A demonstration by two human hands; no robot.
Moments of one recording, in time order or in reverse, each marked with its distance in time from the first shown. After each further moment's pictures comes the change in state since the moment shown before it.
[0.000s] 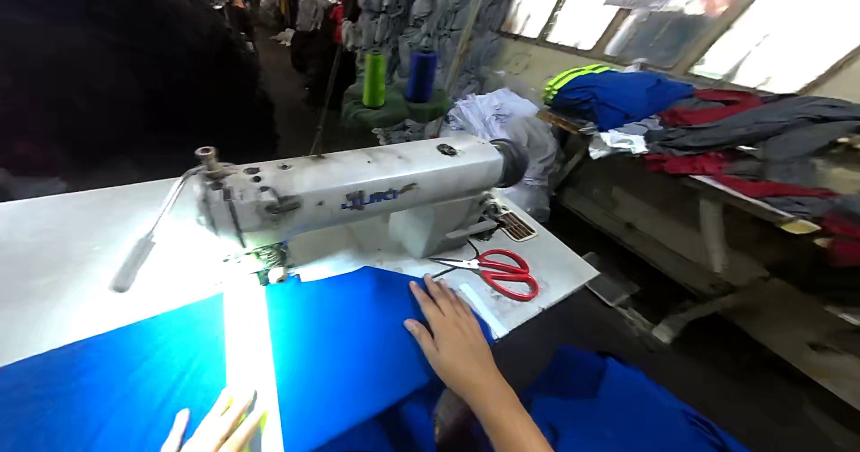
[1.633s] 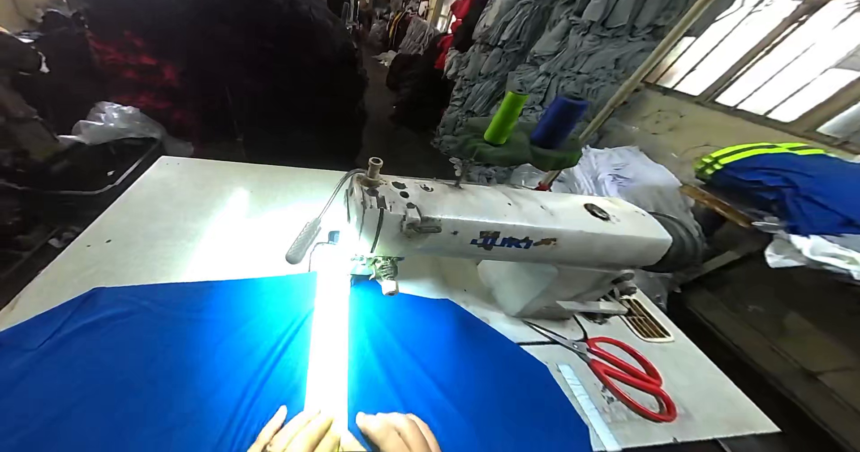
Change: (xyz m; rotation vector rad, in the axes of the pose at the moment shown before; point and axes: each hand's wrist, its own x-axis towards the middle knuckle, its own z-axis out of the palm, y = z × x) left_hand -0.008 0.023 0.007 0.022 0.114 0.002; right_hand -0.050 -0.149 -0.003 0.343 -0.095 -0.640
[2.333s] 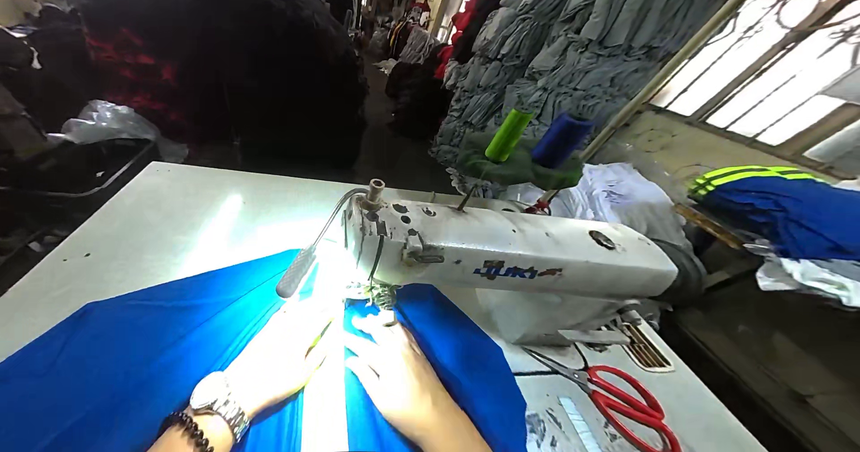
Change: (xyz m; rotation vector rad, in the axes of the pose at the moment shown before) left_hand 0.131 -0.098 -0.005 0.065 -0.141 -0.051; right_hand 0.108 0.077 -0.004 0.014 -0.089 0.072
